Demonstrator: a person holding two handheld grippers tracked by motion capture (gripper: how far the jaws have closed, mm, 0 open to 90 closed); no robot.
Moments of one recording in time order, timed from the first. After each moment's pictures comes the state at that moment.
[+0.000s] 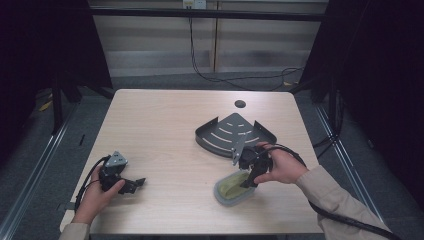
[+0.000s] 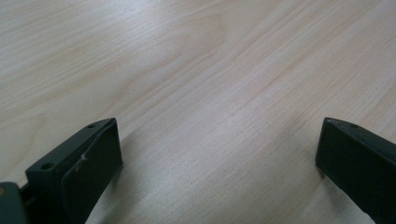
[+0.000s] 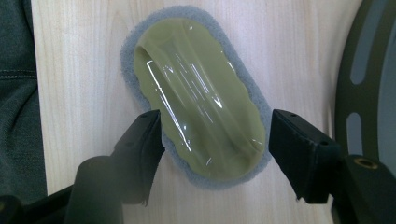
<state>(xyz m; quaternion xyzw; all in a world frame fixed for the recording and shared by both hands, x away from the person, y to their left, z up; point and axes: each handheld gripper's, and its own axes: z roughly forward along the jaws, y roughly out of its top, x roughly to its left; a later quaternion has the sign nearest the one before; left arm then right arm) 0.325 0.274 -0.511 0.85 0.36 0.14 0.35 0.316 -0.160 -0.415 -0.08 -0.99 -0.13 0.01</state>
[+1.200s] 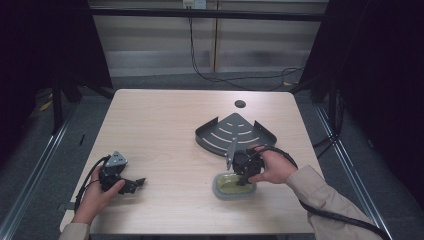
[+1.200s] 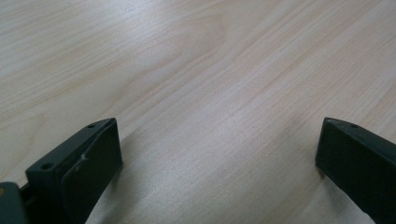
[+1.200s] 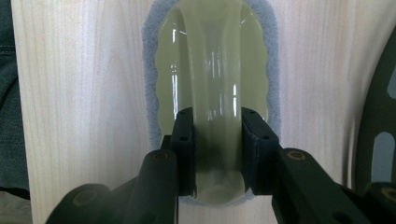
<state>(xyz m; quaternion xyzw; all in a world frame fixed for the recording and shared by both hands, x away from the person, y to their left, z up) 0.325 0.274 -0.510 0.85 0.36 0.14 0.35 0.323 -0.145 -0.433 -0.05 -0.99 -0.09 0.03</state>
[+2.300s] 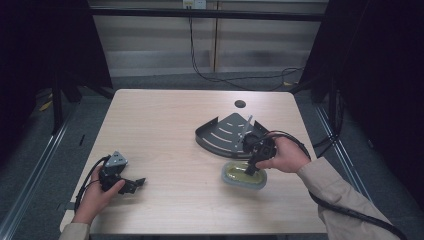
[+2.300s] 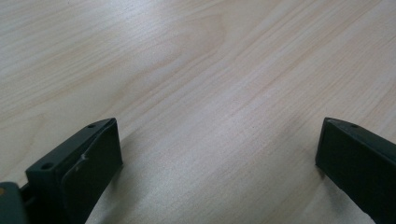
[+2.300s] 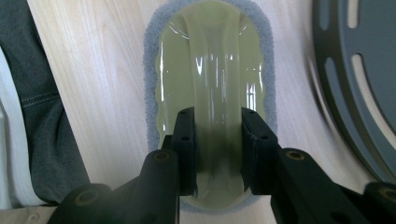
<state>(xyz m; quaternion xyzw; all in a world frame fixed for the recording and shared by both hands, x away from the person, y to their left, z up) 0.325 0.274 -0.511 0.85 0.36 0.14 0.35 0.340 -0.174 -0.390 -0.20 -0.97 -0.10 0.06</state>
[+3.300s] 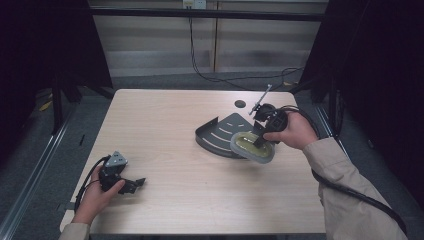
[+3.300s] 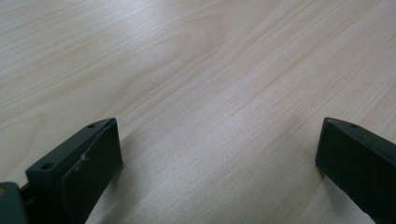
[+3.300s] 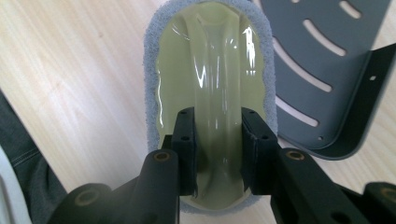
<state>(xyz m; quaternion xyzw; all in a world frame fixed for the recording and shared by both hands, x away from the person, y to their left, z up) 0.325 0.274 -0.510 0.85 0.36 0.14 0.35 0.387 -0.210 -0.347 -0.33 -0.93 -0.13 0.01</state>
